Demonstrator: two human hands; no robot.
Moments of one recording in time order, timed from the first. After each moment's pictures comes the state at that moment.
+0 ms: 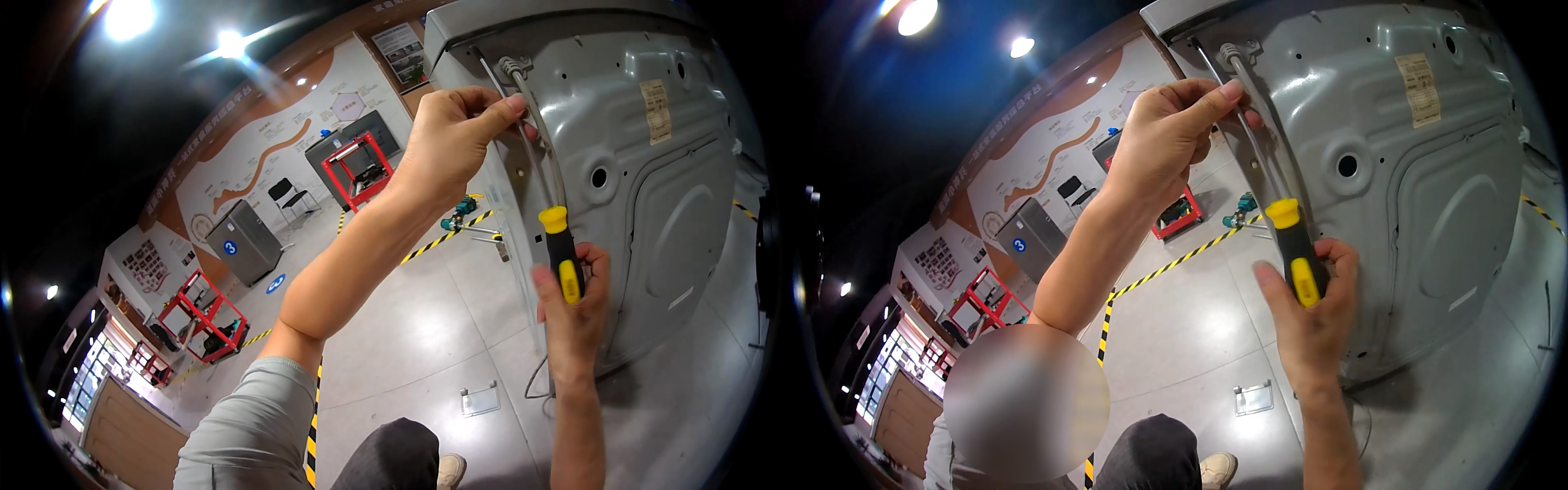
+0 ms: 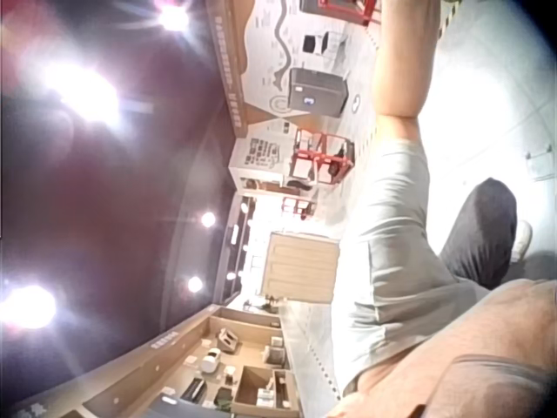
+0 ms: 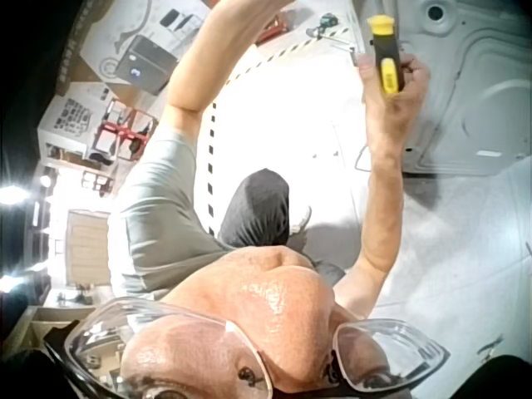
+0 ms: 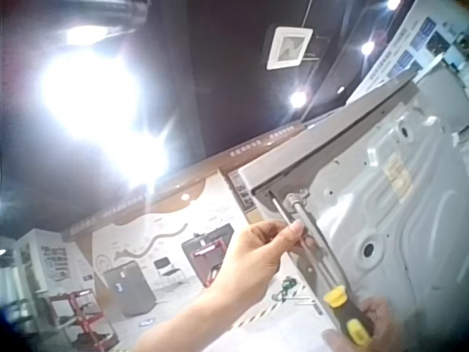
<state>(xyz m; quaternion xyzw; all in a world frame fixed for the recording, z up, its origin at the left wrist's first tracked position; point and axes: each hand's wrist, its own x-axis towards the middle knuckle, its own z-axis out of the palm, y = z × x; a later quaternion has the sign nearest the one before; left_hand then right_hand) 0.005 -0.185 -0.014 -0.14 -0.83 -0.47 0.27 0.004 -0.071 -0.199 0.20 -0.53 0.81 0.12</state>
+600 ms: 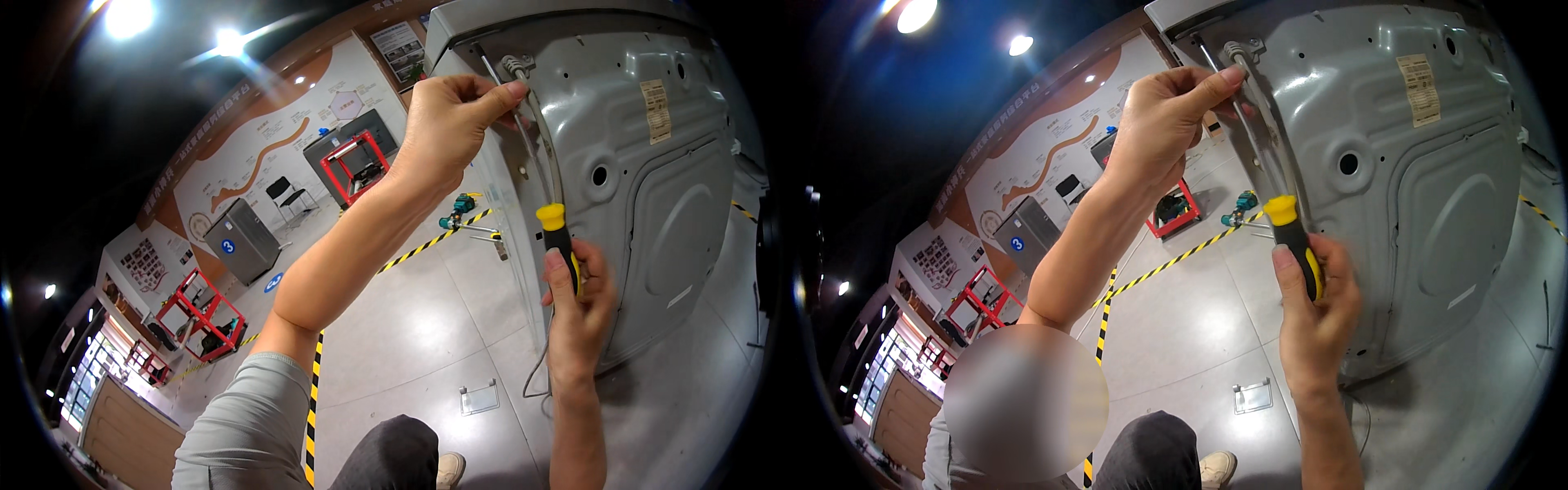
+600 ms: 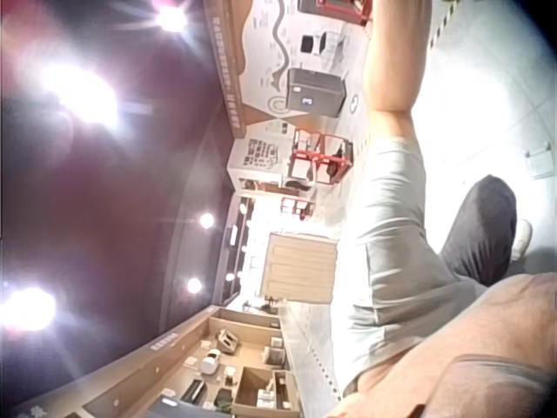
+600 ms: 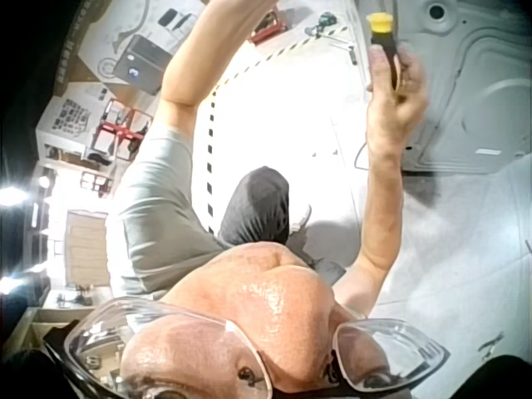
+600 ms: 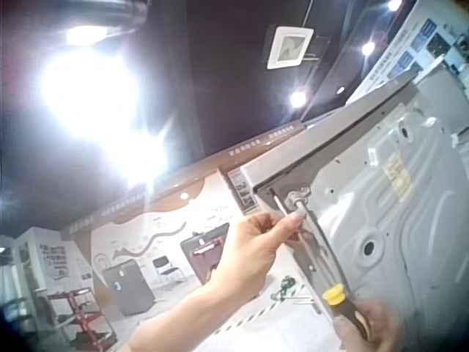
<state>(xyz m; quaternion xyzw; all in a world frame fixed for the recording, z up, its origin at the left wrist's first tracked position) -0.001 -0.191 -0.010 -0.11 -0.84 -0.42 0.32 0.008 -0.078 -0.193 0.22 -0.48 0.84 0.16</state>
